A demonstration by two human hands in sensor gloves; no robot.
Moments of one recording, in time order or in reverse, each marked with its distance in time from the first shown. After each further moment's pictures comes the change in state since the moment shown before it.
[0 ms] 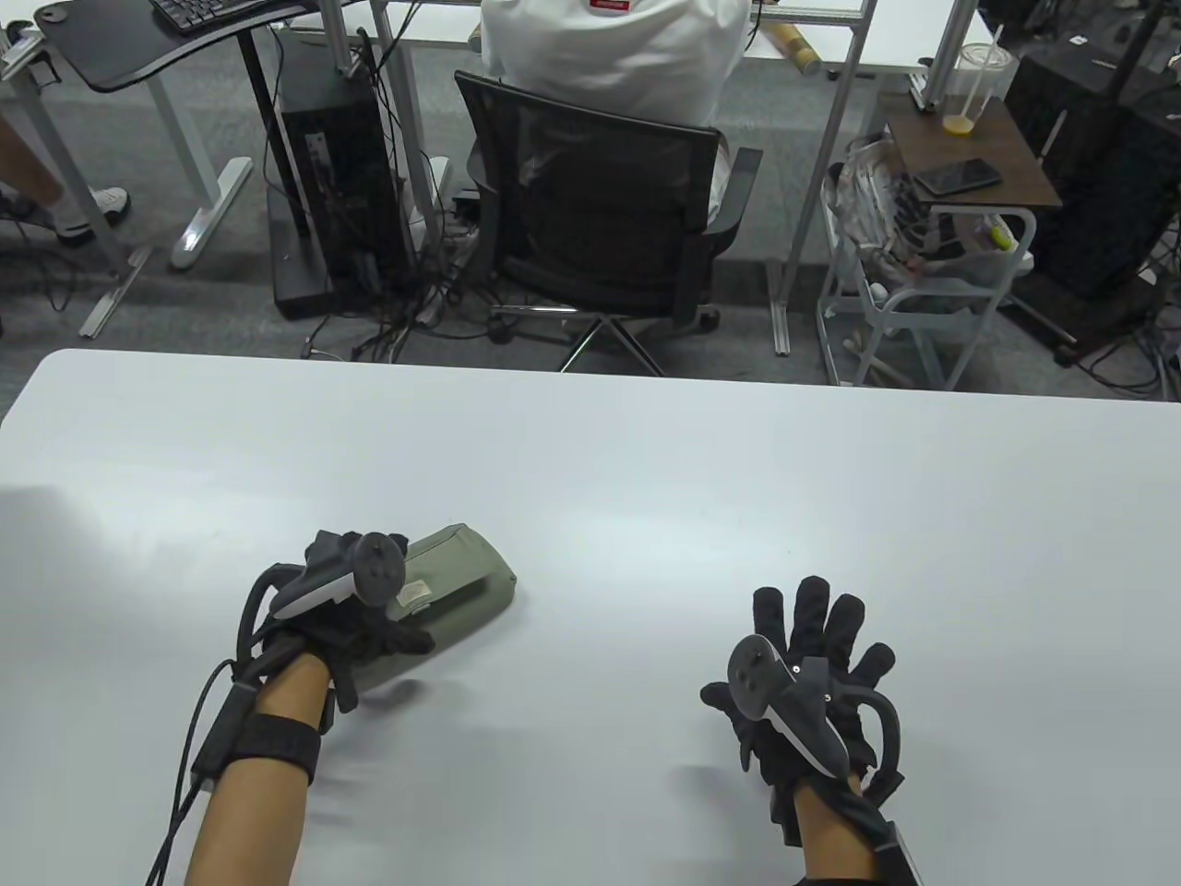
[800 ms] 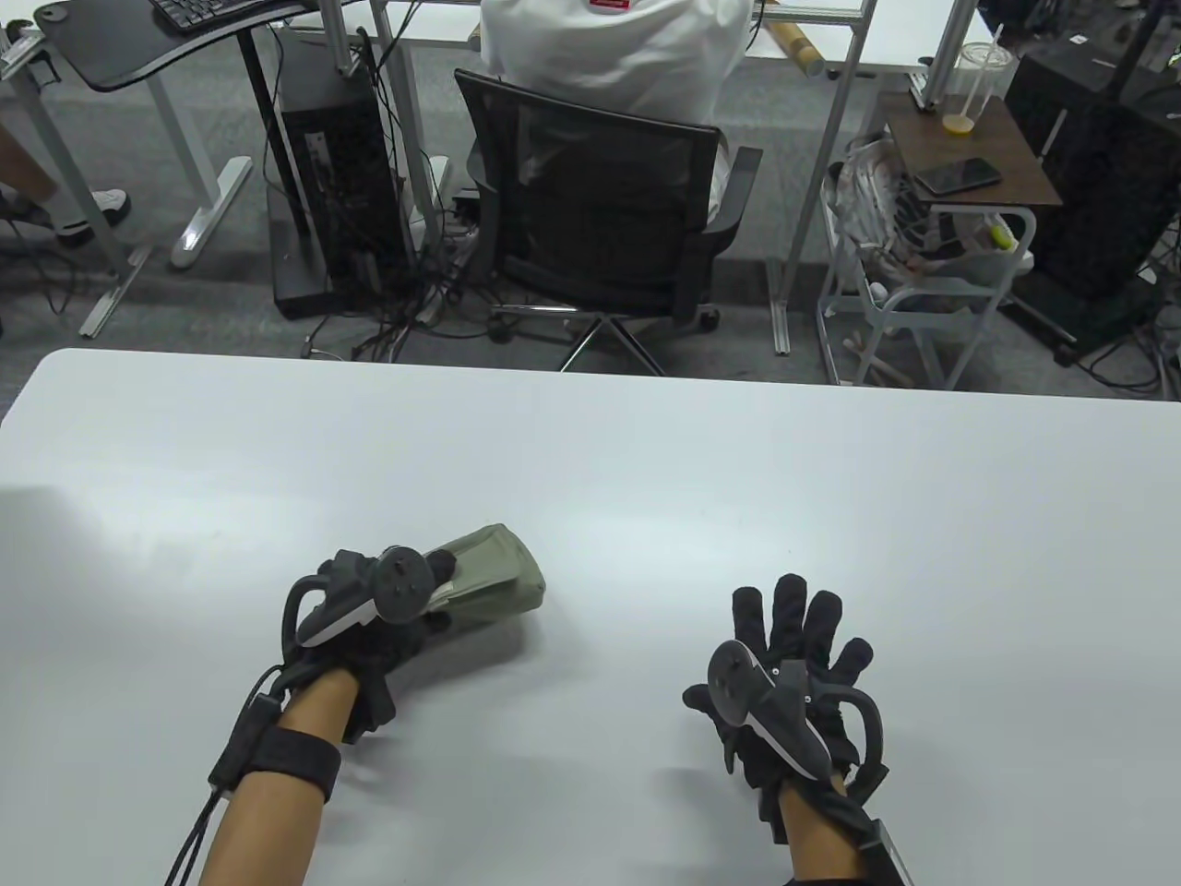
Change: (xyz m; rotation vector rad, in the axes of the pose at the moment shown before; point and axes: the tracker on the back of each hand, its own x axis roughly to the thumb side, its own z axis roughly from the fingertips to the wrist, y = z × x) left_hand 0.046 0.013 0.024 0.326 -0.166 0.050; right_hand 0.017 0.000 0.005 -0.060 -0.063 0.005
